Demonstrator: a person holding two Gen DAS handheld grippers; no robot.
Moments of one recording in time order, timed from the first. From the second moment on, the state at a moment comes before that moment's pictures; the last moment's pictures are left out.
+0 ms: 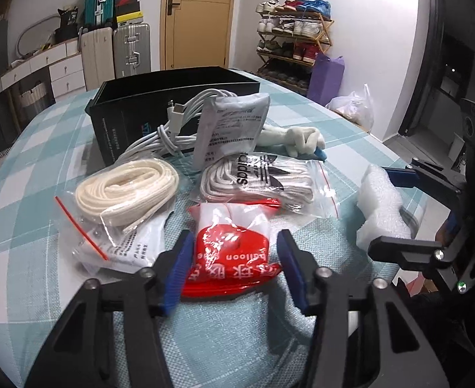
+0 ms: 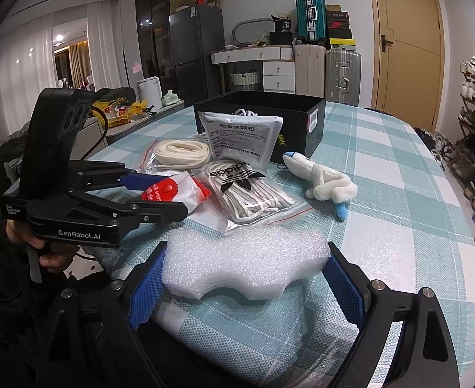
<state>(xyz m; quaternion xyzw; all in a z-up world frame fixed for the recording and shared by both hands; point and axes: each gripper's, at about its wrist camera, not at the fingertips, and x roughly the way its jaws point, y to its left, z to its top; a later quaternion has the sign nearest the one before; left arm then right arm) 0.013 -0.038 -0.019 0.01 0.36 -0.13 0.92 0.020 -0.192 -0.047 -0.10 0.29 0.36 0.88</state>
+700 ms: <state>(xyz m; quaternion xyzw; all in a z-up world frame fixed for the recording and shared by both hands) 0.001 -0.008 0.032 -0.02 0.29 -0.10 0.95 0.027 -0.189 -0.014 -0.08 0.26 0.34 0.90</state>
